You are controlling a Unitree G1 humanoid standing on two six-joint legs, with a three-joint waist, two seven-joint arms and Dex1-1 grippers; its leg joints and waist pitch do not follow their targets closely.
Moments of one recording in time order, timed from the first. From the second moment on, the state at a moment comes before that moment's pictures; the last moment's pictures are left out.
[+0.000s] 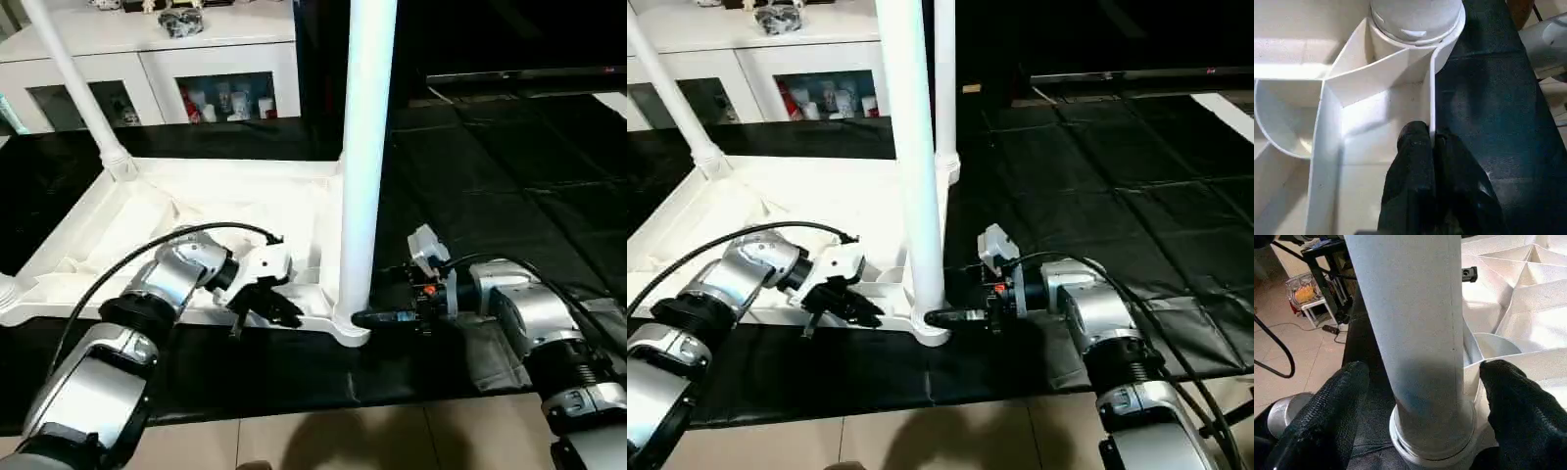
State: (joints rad) left arm -0.78 0.38 -0.35 0.89 0.11 -0.11 -1.51; right arm -0.55 -0.38 0.16 0.55 0.24 0.20 1.45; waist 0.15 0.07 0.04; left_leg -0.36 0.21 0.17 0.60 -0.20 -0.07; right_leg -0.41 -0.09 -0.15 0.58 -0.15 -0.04
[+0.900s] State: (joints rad) left arm -0.78 0.34 -0.34 0.87 0.11 -0.04 -1.47; right arm -0.54 -0.37 0.16 0.59 0.23 0.21 1.44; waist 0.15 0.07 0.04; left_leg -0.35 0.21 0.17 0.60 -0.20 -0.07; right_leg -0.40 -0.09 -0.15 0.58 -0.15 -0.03
